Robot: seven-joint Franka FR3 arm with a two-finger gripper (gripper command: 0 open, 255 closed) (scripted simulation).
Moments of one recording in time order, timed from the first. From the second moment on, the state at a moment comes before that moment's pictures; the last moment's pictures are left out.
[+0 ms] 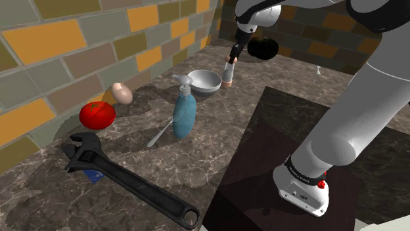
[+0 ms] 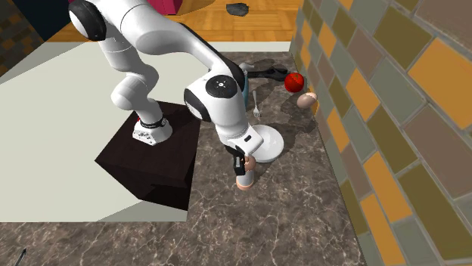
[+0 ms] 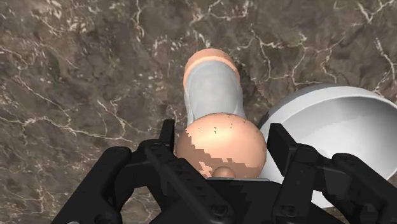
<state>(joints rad) -0.06 0.04 -0.41 -2.05 0.14 2.20 -0.76</state>
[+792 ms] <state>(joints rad) -0.06 0.02 -0.41 -2.03 0.13 2.18 -0.75</state>
